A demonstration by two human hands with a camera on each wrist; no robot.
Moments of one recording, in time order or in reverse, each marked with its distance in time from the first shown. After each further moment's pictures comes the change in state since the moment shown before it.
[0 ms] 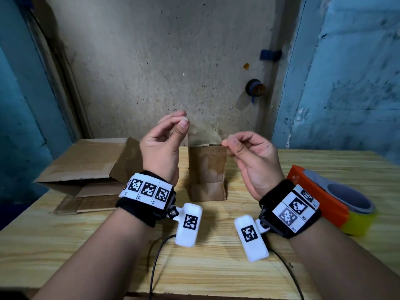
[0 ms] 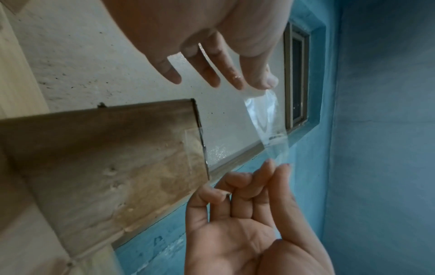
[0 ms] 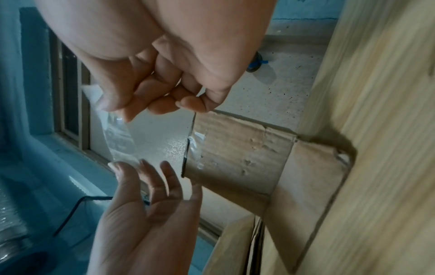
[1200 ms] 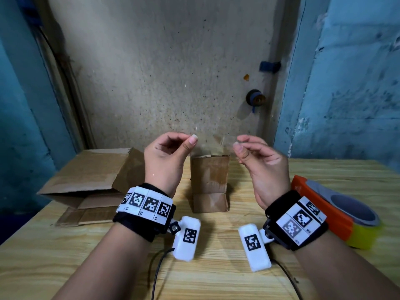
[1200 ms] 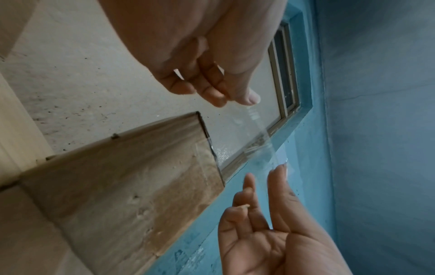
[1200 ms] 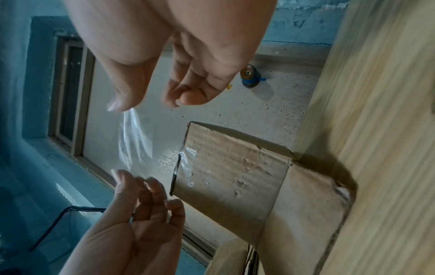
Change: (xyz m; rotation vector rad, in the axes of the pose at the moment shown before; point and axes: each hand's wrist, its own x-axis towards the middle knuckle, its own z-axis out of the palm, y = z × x) left_hand -0.002 0.010 0.000 0.206 -0.033 -0.073; right_hand 0.003 -0.003 -0.005 -0.230 0.197 -0.137
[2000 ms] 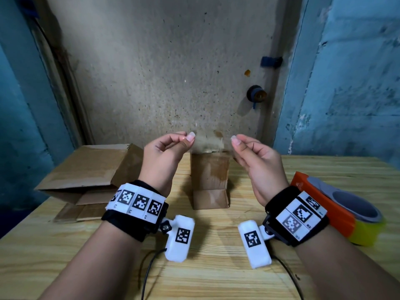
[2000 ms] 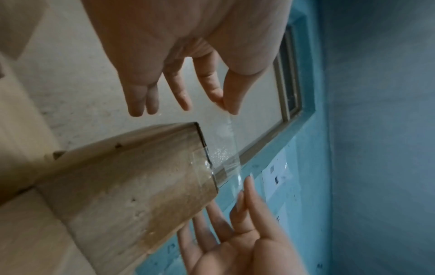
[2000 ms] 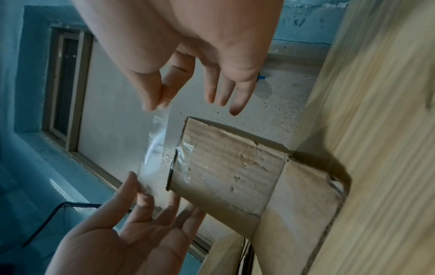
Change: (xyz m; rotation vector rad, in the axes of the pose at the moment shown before) left_hand 0.002 0.005 -0.011 -0.019 -0.053 -0.304; right_hand 0.005 0.008 0.001 -0.091 -0.021 0.251
